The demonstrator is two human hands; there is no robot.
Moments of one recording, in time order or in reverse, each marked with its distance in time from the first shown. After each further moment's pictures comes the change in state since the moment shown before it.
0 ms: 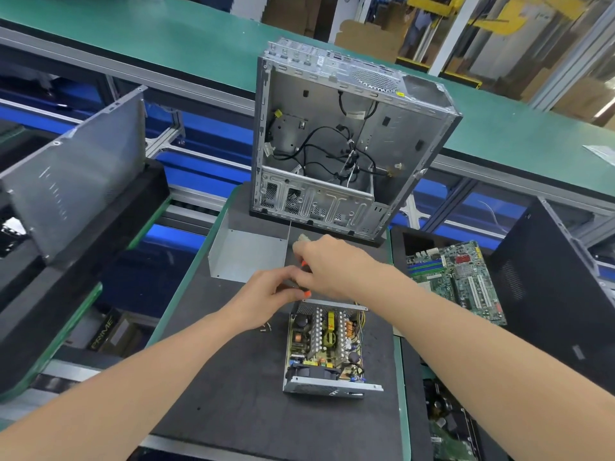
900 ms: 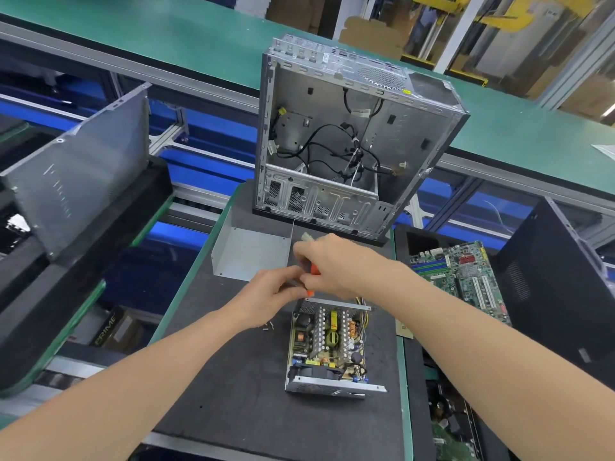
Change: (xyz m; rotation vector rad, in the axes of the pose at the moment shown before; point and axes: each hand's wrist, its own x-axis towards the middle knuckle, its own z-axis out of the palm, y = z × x) left_hand 0.002 -0.004 -0.001 0.024 -0.044 0.014; right_hand 0.002 0.005 -0.005 -0.016 -0.065 -0.090
